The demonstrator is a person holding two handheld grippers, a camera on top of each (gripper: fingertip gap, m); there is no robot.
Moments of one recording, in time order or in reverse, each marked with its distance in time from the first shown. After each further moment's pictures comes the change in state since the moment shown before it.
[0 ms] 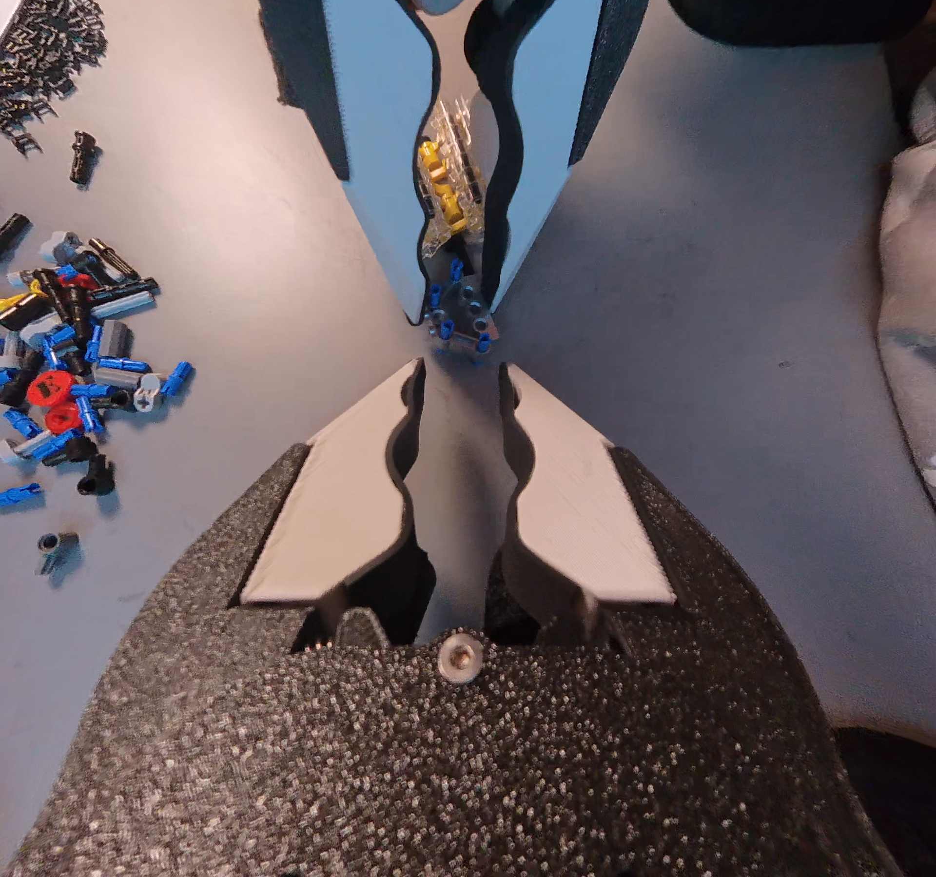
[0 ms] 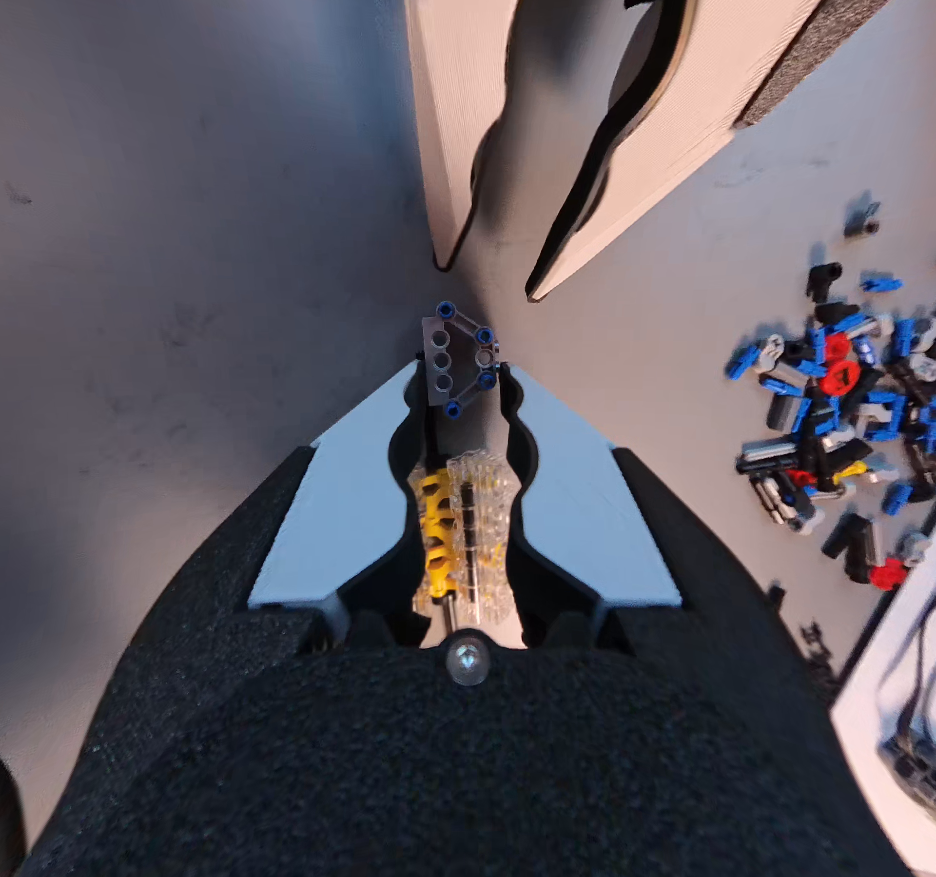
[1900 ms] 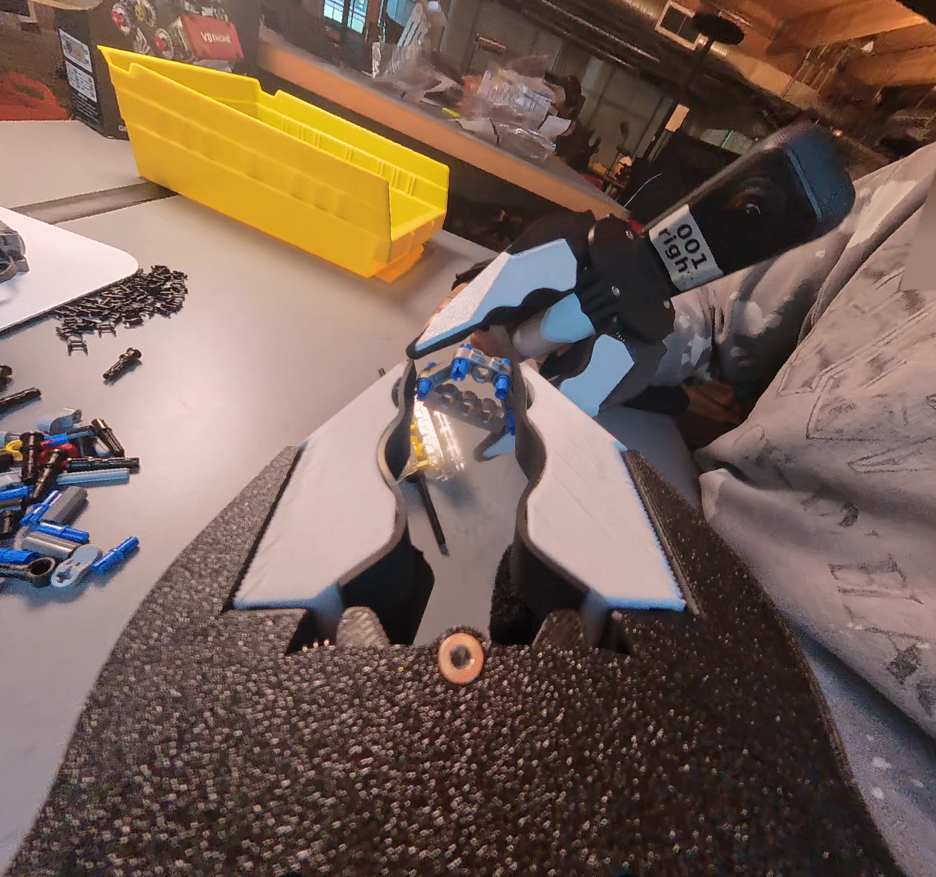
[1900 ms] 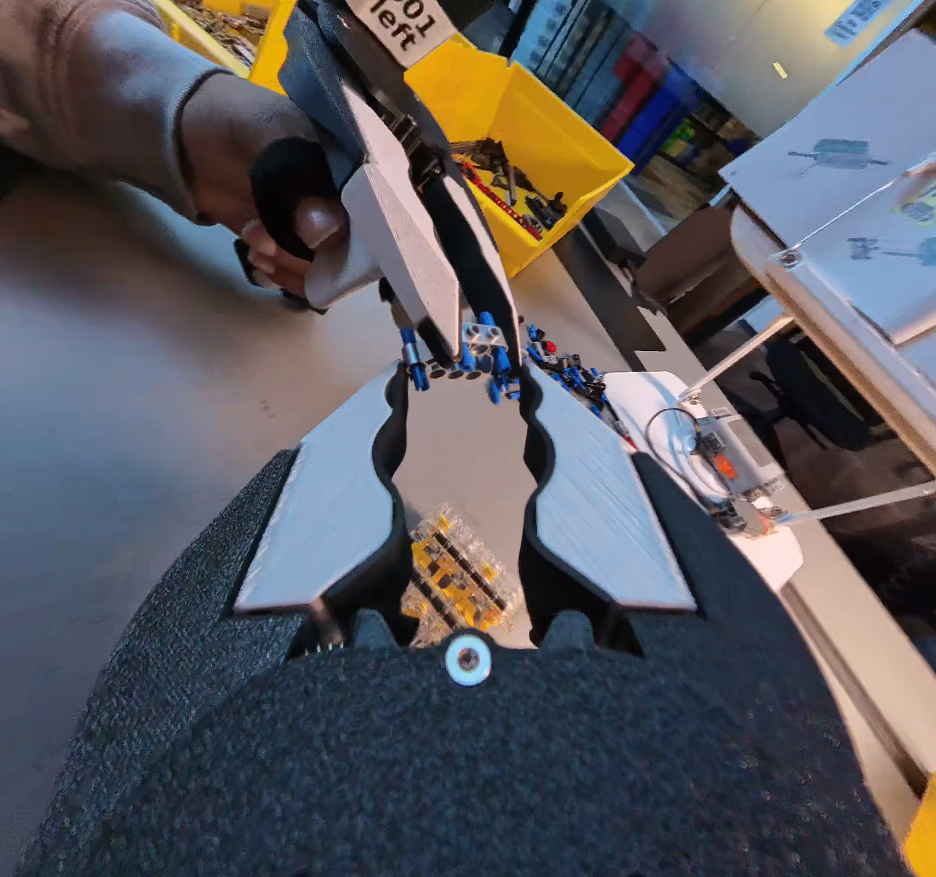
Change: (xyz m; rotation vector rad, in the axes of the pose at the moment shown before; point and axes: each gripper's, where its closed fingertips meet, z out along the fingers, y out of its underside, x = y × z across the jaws) left arm -0.002 -0.089 -0.027 0.646 0.134 -0.237; right arm 0.019 -0.034 -0.078 0.516 0.858 0.250
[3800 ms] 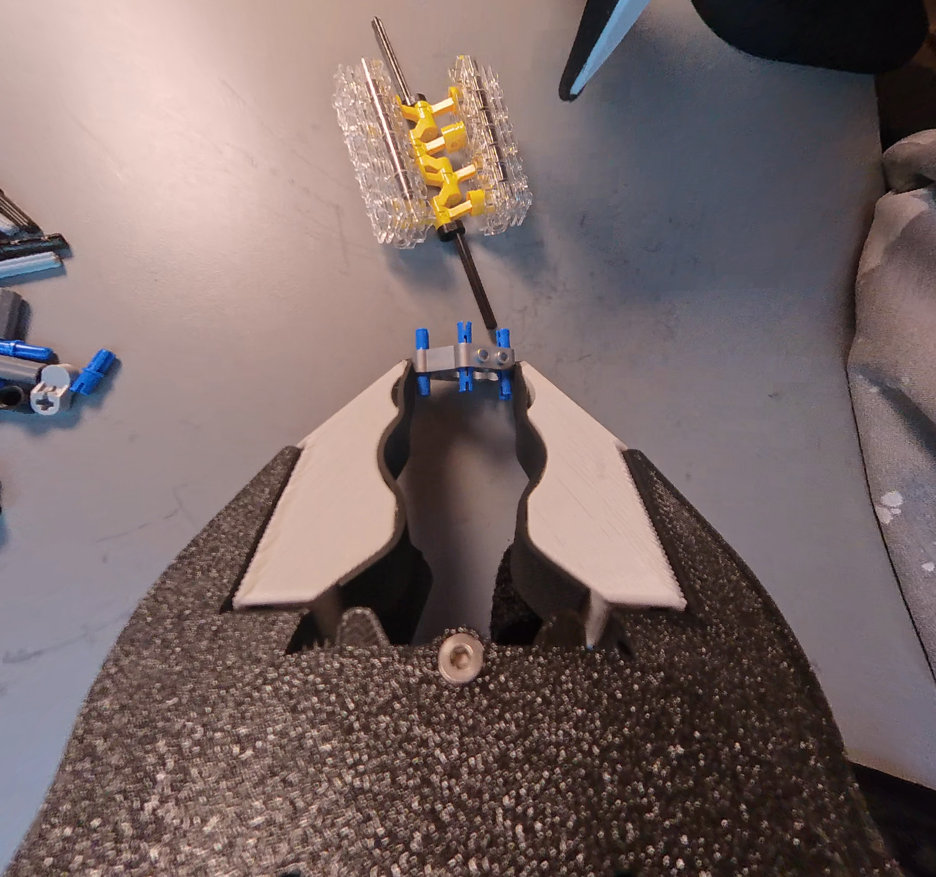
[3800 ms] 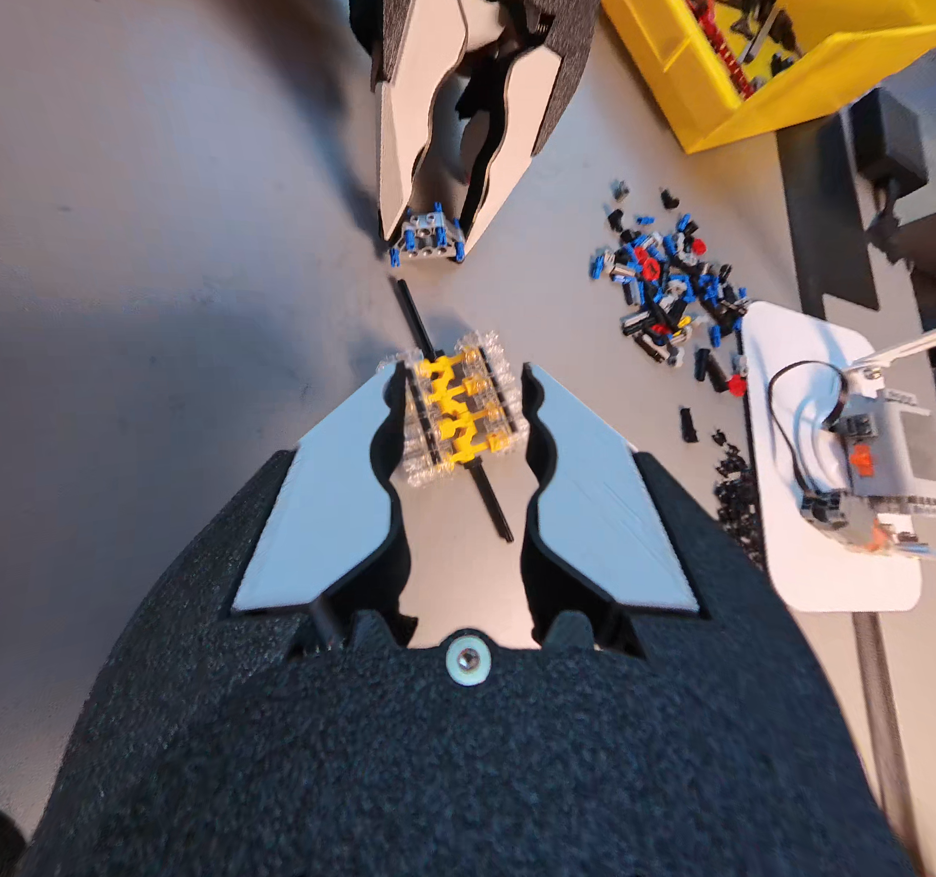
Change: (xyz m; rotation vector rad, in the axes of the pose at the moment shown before) left arm -0.023 0.102 -0.020 -0.692 -0.105 0.087; right arm 0.005 0.058 -0.046 -0.214 -0.490 -0.109
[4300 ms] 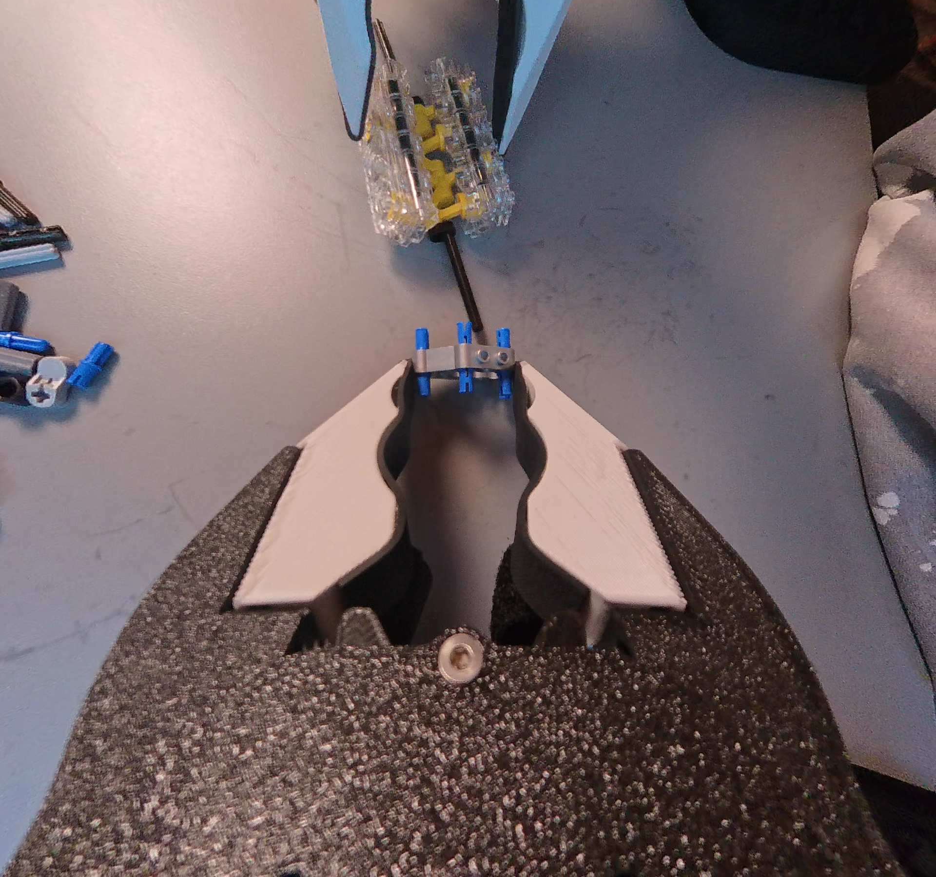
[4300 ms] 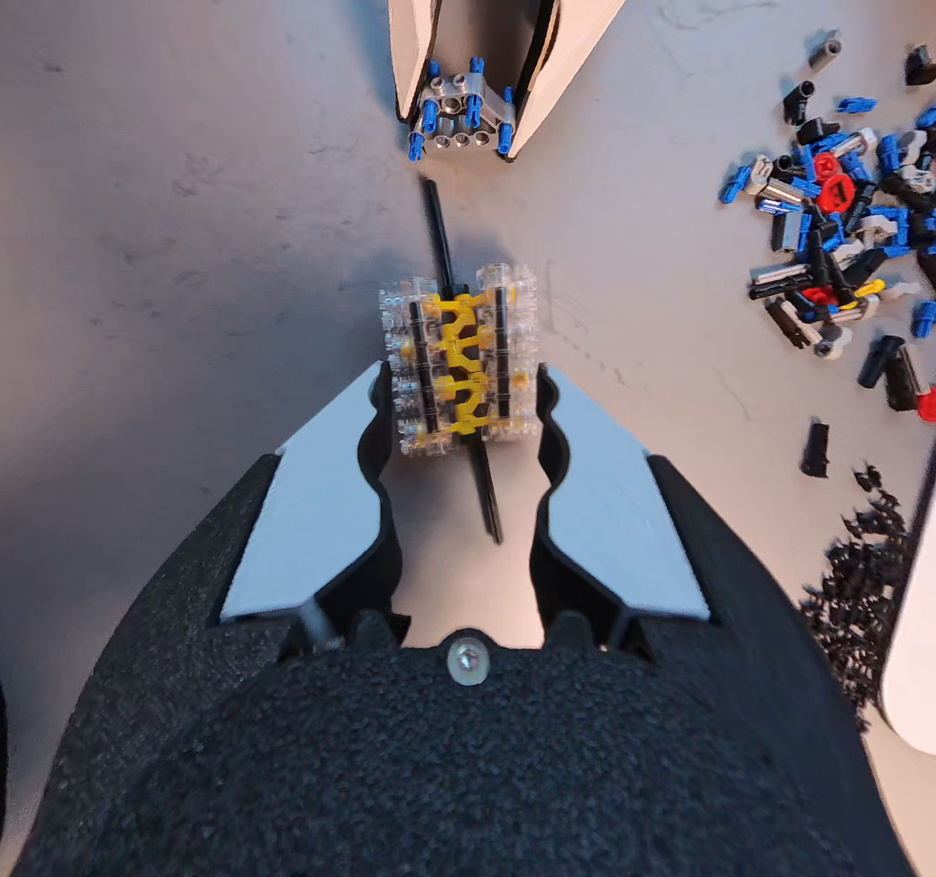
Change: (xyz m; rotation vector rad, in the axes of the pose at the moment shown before) left arm 0.000 0.001 0.000 0.013 0.005 -0.012; right arm -0.001 0.040 0.033 -0.177 -0.343 -0.004
